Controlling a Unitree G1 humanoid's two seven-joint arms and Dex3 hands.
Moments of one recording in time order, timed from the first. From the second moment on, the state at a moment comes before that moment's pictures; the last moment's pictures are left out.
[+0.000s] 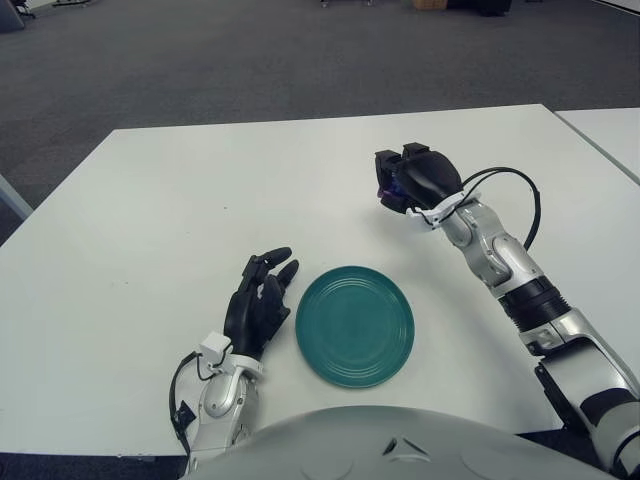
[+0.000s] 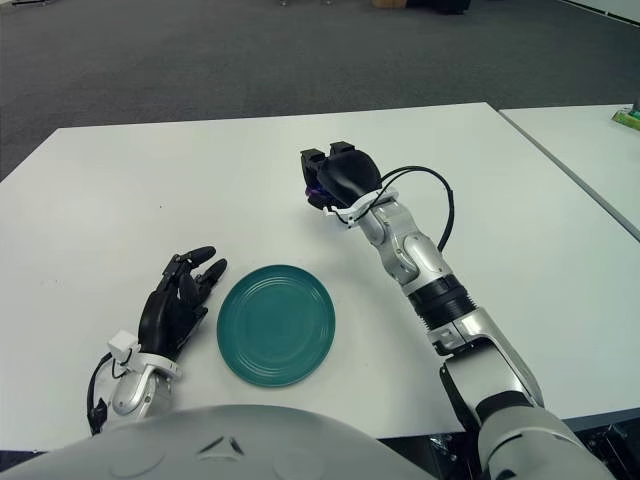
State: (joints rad) left arm 0.51 -0.09 -0.11 -0.19 -0.20 -0.21 -0.12; right arm -0.42 -0.41 0.42 0.10 -0.83 -0.13 0.01
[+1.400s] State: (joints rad) left arm 0.52 -0.08 -0.10 -0.21 -0.29 -0.14 -0.16; right arm -0.04 -0.37 0.52 -0.65 -0.87 -0.17 0.38
